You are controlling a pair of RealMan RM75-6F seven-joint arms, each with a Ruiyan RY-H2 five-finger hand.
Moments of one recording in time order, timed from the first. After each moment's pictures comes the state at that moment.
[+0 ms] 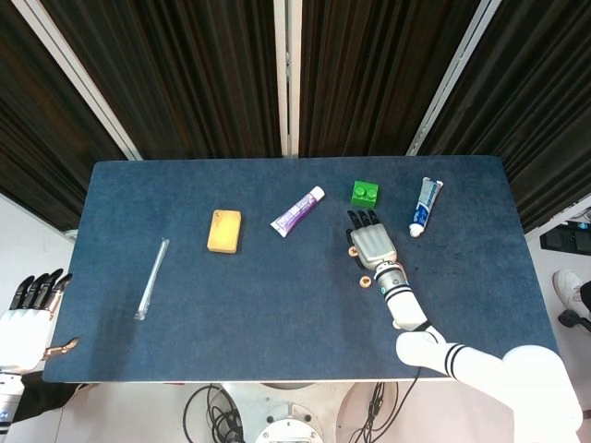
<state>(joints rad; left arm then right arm) -0.09 -1.12 0.01 -1.51 1.54 1.46 -0.01 0.84 -1.79 0.24 -1.04 -0.91 0.80 -0.56</state>
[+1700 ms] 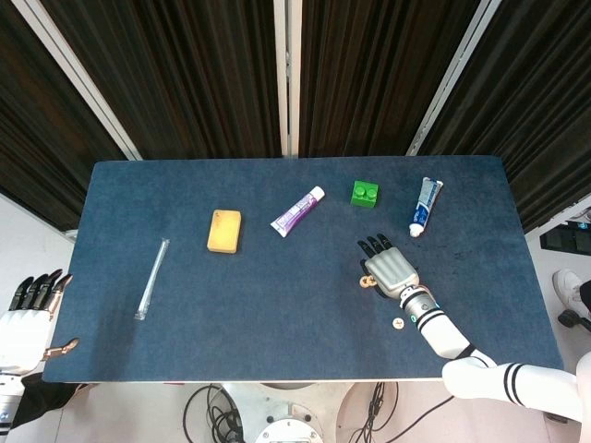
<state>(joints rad) -0.08 -1.11 0.01 -1.53 1.54 1.45 0.00 0.78 -1.44 0.06 -1.51 -0.98 0.85 -0.60</state>
